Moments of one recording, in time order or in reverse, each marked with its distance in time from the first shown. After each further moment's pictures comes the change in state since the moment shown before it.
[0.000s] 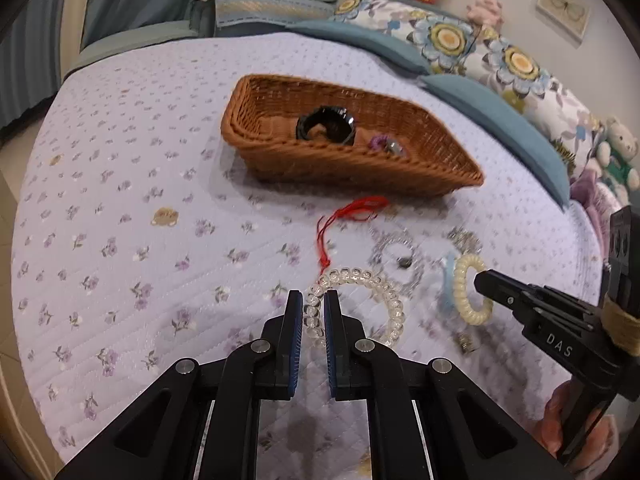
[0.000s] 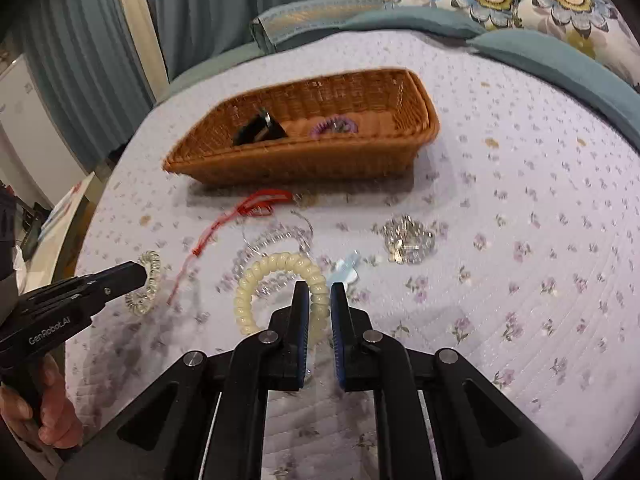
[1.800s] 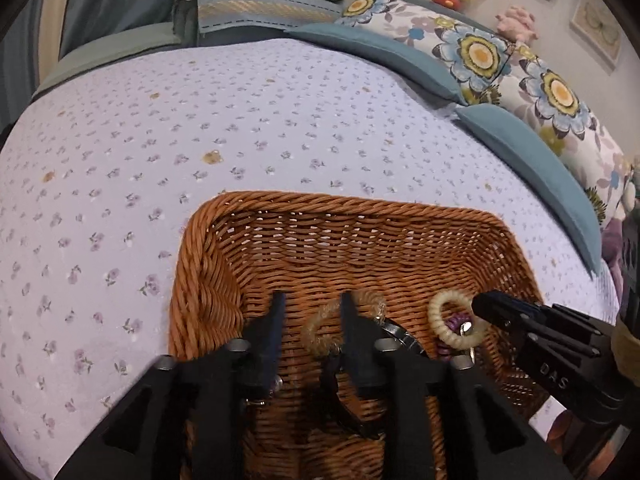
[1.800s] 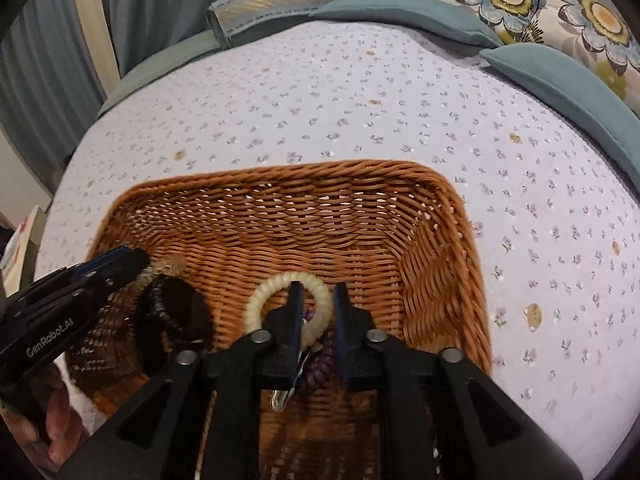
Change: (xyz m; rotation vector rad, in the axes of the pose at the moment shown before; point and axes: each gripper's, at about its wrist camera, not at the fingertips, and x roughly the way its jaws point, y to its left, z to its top) left arm 0.133 0.022 0.191 -0.006 0.004 0.002; right arm 0.128 -0.026 0.179 0.030 0.085 -0.124
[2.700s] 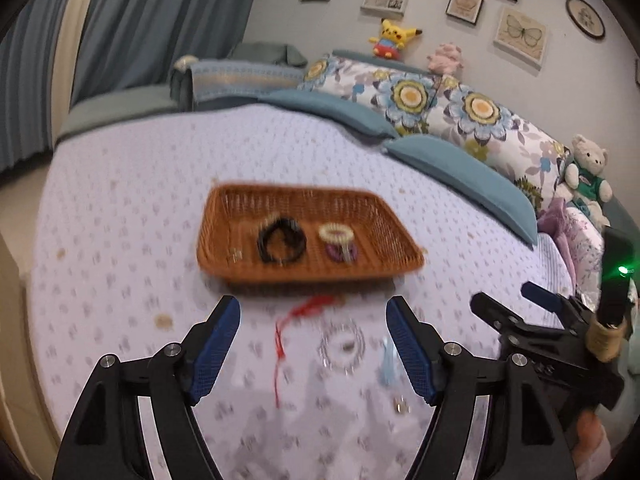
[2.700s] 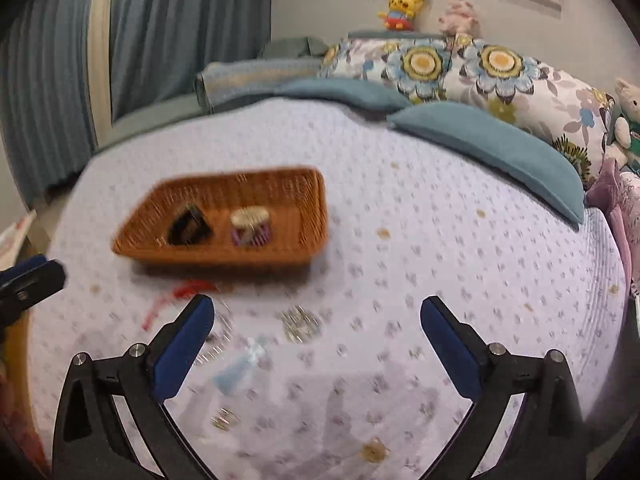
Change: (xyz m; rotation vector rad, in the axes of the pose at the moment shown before) left arm -0.198 -0.058 -0.152 0.077 -0.207 -0.041; right arm -0.173 -0.026 -0.158 0.004 -0.251 -0.193
